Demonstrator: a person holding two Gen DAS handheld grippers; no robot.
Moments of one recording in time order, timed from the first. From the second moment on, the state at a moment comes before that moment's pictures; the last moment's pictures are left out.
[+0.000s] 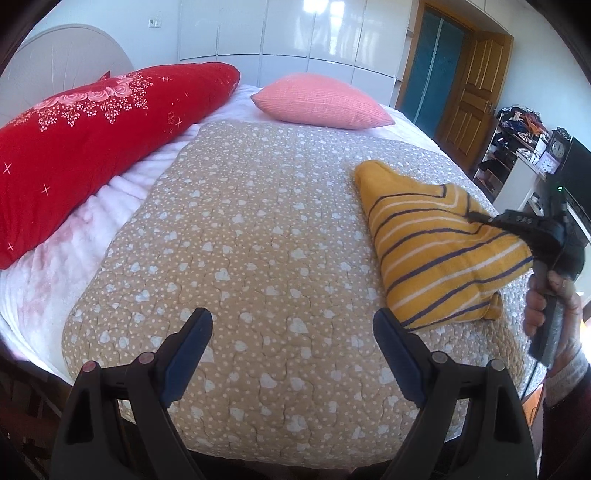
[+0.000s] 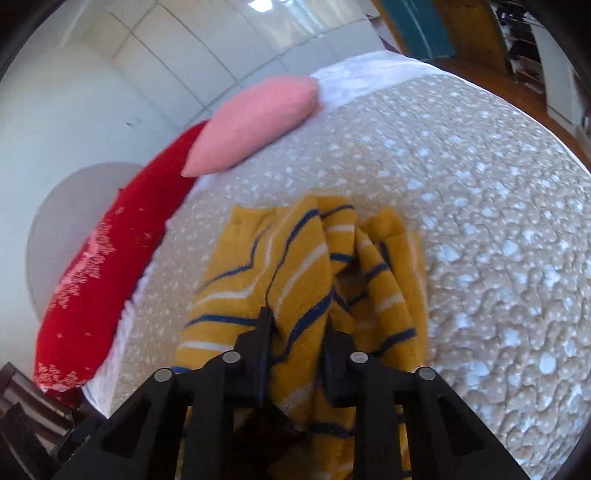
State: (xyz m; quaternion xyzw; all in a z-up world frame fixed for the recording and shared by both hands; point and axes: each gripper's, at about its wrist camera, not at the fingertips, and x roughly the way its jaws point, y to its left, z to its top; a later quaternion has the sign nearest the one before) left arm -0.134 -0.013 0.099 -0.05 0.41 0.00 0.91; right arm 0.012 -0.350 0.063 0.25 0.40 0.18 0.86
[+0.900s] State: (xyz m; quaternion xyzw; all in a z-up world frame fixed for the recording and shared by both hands) left arm -0.107 -0.063 0.083 -0.05 0.43 -0.07 0.90; right arm -0.040 -0.400 0.057 0.28 0.38 0.14 0.87
